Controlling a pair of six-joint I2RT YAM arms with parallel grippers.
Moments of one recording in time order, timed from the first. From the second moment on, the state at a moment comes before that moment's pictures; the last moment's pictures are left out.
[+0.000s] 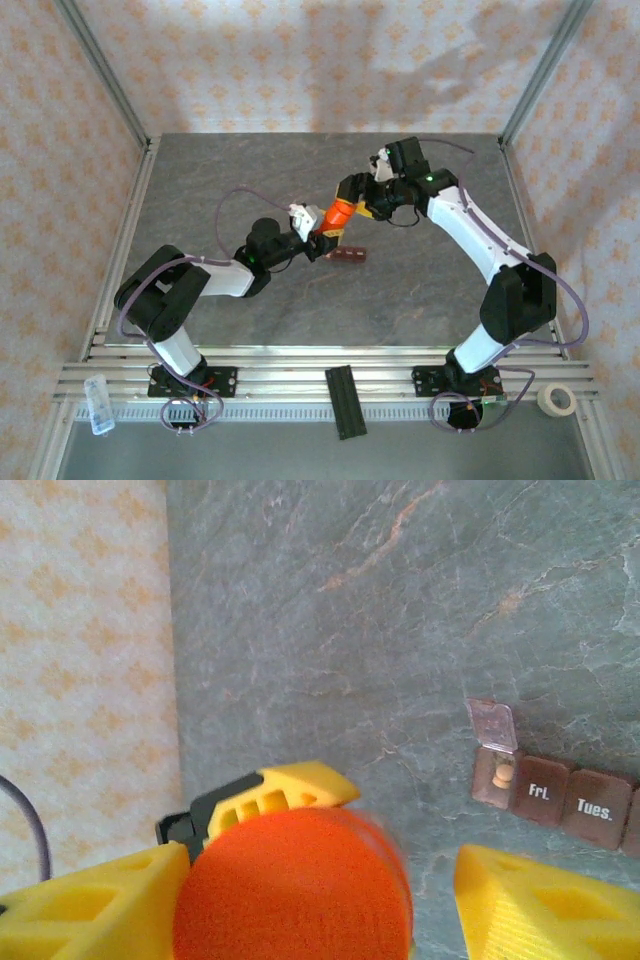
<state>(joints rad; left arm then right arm) -0.56 1.68 0.64 0.99 0.38 -0.02 0.39 1.60 1.43 -0.68 -0.56 0.71</state>
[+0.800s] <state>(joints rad) -0.44 1.74 0.75 1.09 0.82 -0.31 0.34 1.62 1.75 -1.05 -0.69 0.12</state>
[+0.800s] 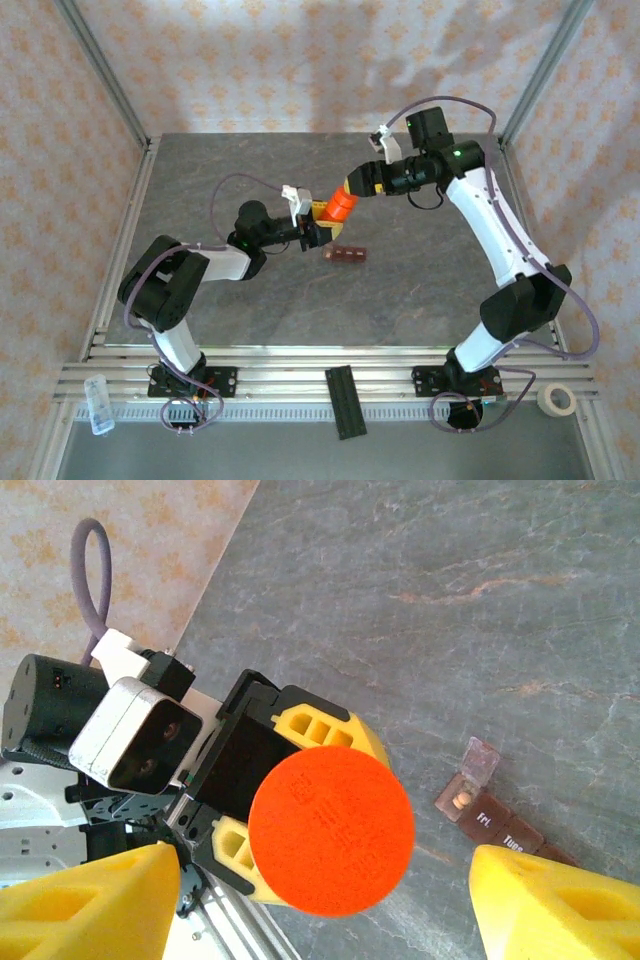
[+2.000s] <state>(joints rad) -0.43 1.76 0.75 1.03 0.87 -0.36 0.47 1.60 1.59 -0.91 -0.45 0.59</state>
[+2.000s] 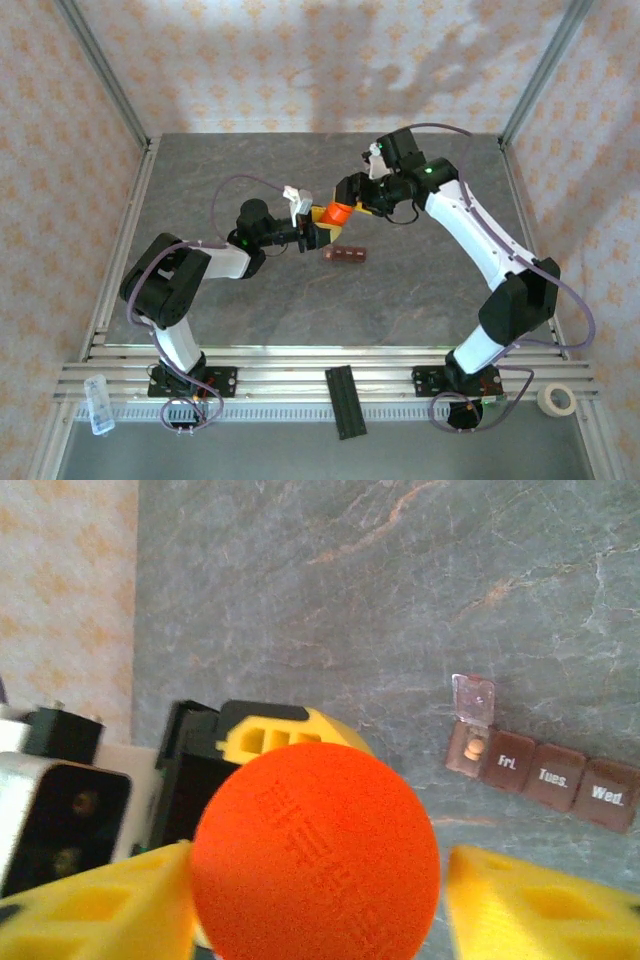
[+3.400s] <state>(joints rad) -0.43 1.76 0.76 1.06 0.89 -0.35 0.36 1.78 1.89 -1.22 -0.73 0.01</state>
